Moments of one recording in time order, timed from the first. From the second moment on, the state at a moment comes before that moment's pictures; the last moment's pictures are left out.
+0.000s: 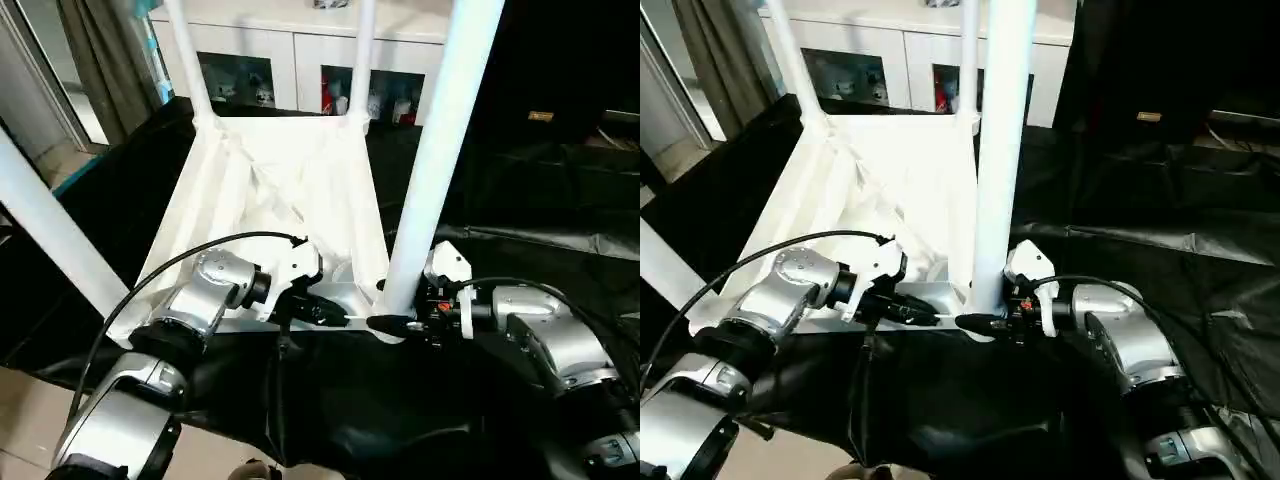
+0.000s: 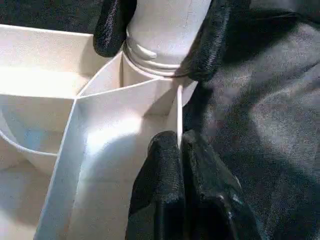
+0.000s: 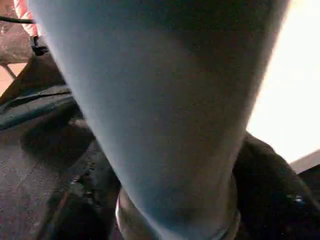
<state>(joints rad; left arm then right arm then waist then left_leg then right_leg) -0.69 0.26 -0.29 0.77 -0.01 0.02 -1.37 -0.39 -0.45 0.18 0.33 0.21 0.24 1.16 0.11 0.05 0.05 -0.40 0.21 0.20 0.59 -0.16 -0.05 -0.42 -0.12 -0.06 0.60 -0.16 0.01</state>
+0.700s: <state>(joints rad) -0.78 0.04 -0.23 0.95 0.07 0.06 -0.77 -0.53 -0.16 -0.01 0.59 0.13 0.26 0.40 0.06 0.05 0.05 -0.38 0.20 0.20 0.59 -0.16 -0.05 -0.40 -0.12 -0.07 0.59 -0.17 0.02</state>
